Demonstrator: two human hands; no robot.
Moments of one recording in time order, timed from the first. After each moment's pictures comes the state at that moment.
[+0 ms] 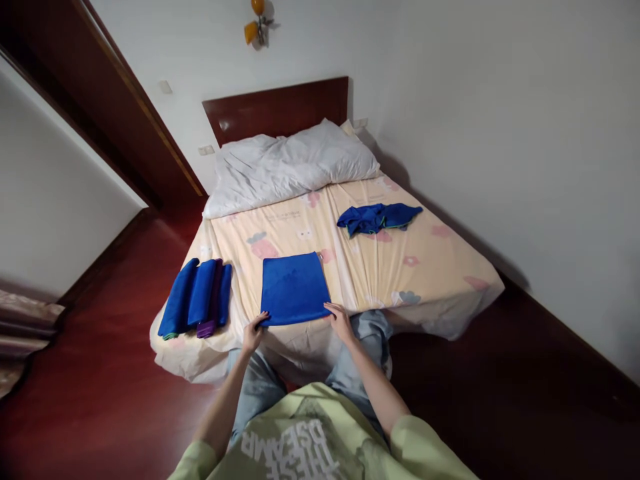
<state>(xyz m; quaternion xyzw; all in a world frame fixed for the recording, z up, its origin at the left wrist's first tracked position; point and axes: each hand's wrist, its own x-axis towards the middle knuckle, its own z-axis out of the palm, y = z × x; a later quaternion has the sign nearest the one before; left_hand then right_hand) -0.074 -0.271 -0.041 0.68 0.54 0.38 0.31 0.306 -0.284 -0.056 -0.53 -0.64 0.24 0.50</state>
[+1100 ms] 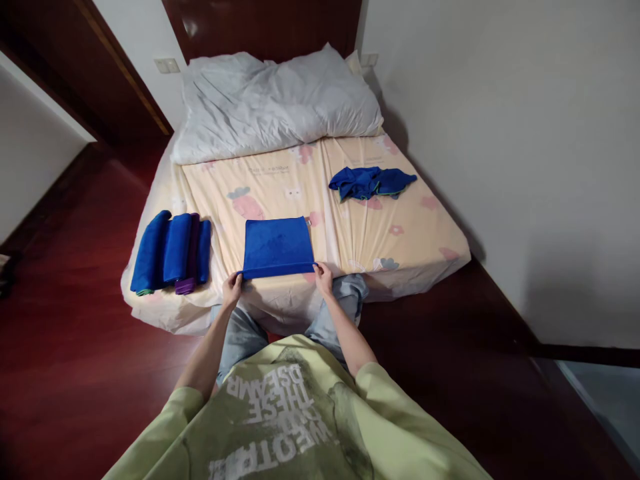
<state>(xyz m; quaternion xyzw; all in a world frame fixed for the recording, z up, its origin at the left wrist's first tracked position) -0.064 -0.261 -0.029 0.54 0.63 0.45 0.32 0.296 -0.271 -0.037 -0.65 -0.46 0.30 0.52</state>
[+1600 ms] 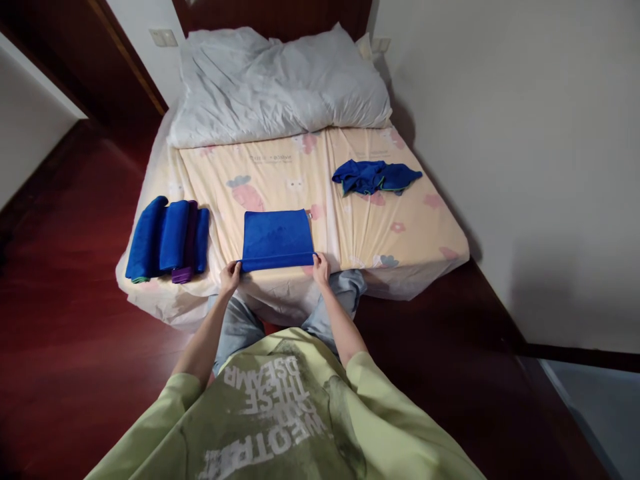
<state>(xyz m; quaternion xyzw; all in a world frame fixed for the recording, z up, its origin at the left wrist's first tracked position) -0.062 -0.253 -0.017 0.56 0.67 0.41 0.28 0.296 -0.256 -0.040 -0.69 -0.48 0.27 0.47</state>
